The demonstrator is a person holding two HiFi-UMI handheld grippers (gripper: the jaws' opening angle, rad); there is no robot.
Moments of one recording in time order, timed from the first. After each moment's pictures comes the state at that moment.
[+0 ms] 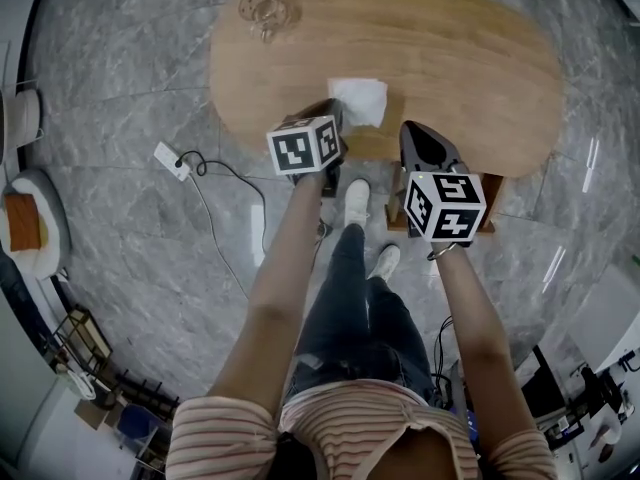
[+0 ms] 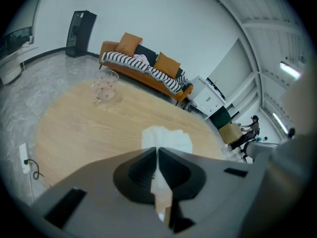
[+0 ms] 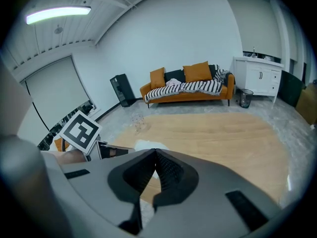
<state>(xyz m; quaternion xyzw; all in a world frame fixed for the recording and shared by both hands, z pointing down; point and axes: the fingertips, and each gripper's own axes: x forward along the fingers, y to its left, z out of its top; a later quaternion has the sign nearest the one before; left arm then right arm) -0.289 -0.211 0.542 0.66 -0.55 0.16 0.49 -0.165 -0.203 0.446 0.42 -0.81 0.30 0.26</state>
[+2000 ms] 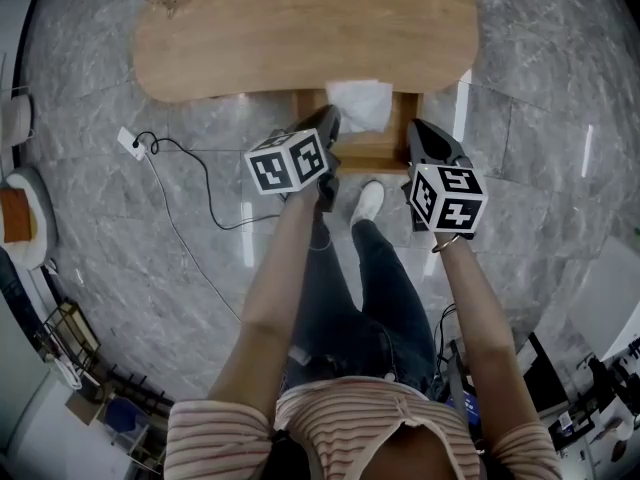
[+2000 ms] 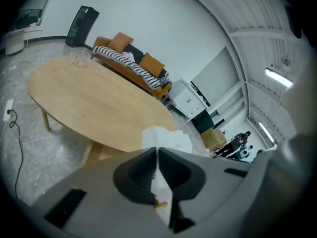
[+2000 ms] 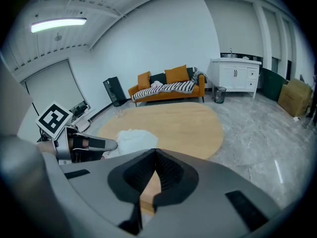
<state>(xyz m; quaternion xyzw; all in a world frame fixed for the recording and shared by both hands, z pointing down) 0.037 -0.069 0.495 0.68 -0.52 0.09 0.50 0.180 -0.073 0.454 0.46 -0.79 0.30 0.26</state>
